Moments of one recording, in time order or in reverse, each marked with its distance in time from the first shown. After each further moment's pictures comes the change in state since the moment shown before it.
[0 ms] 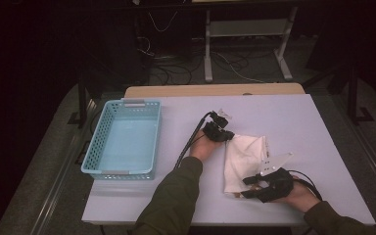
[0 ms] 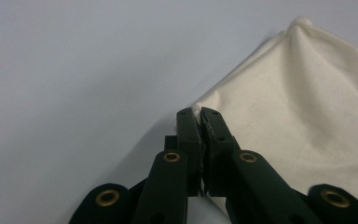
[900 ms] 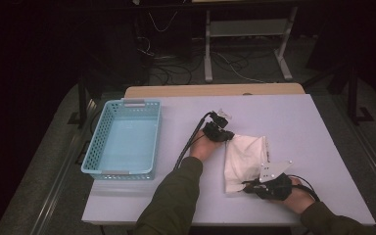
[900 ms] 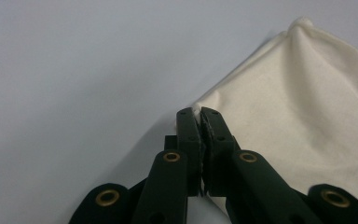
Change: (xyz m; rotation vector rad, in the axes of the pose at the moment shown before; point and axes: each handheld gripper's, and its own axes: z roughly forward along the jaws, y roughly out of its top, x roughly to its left) left arm -0.001 0.000 0.000 -0.002 0.000 -0.008; right arm 0.002 -0.013 0.008 -0.019 -0.106 -0.100
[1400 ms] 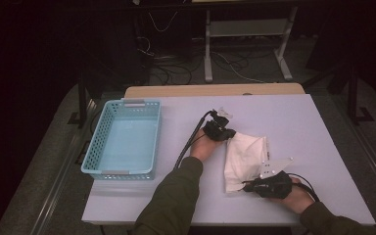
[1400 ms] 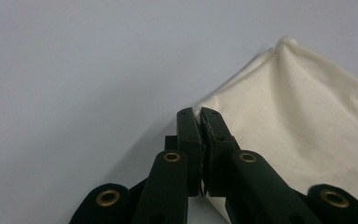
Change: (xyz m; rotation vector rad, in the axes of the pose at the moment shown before) left arm -0.006 0.005 -0.009 -0.064 0.001 0.027; right arm -0.004 0.000 0.000 -0.013 0.028 0.081
